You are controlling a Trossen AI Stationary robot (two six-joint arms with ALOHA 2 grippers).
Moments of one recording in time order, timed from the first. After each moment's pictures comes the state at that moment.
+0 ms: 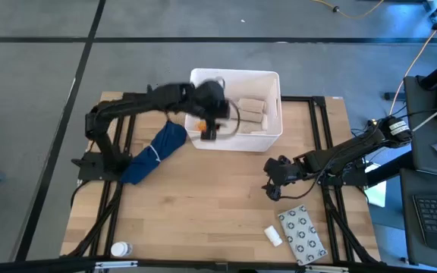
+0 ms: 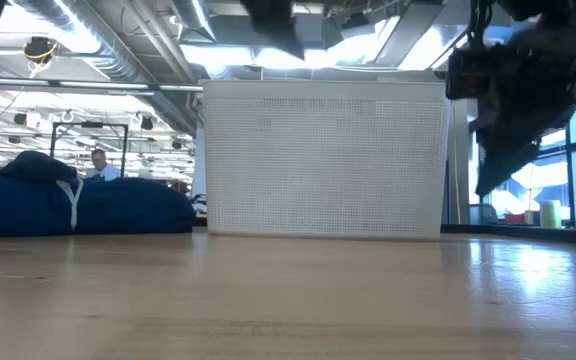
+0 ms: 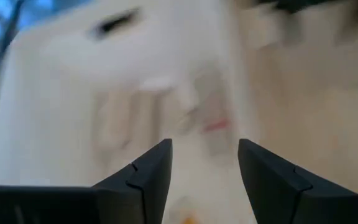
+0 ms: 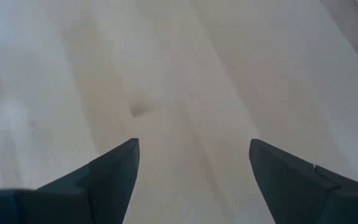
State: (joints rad) left arm 0.24 1.74 1.84 -0.92 -0.01 0.43; right arm 0.31 1.26 0.65 -0.42 0.16 0.77
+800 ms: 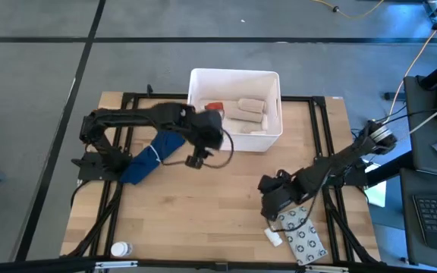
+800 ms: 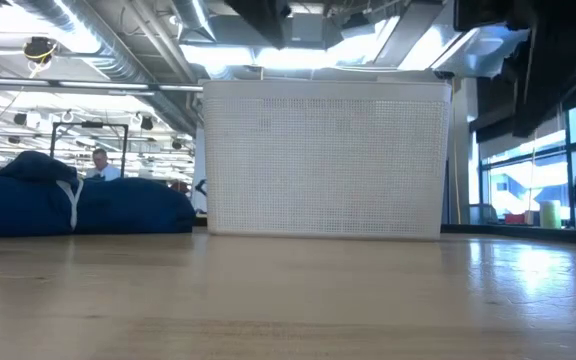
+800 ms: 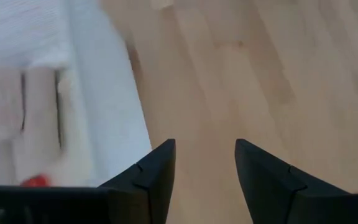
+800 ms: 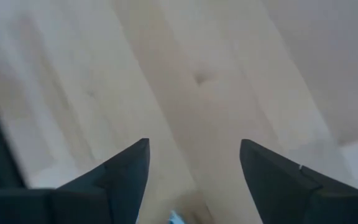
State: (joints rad) left arm 0.06 1.70 1.79 -1.12 0.07 0.34; right arm 0.53 1.53 1.11 -0.85 0.19 0.99
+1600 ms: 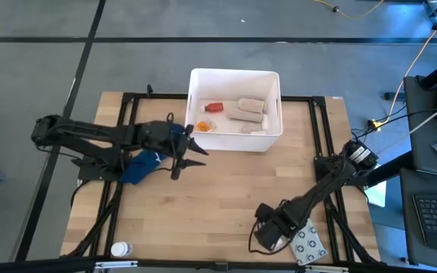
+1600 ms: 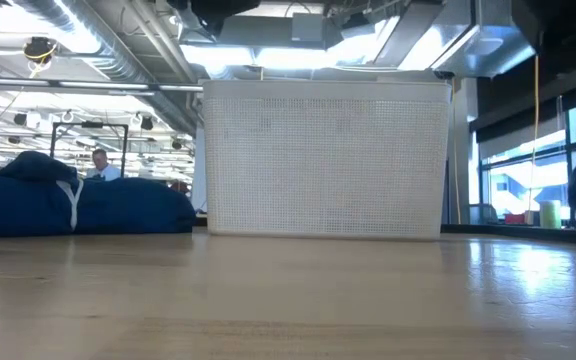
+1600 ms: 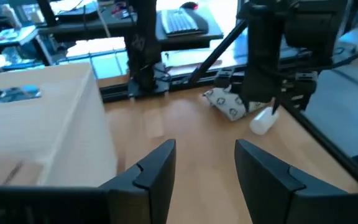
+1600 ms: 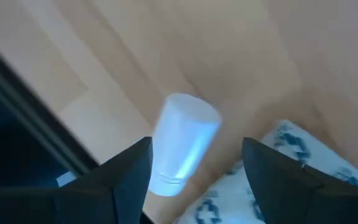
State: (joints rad) left arm -0.01 1.13 0.83 0.02 0.15 0.10; right arm 0.69 1.84 1.33 -0.92 -0.07 1.31
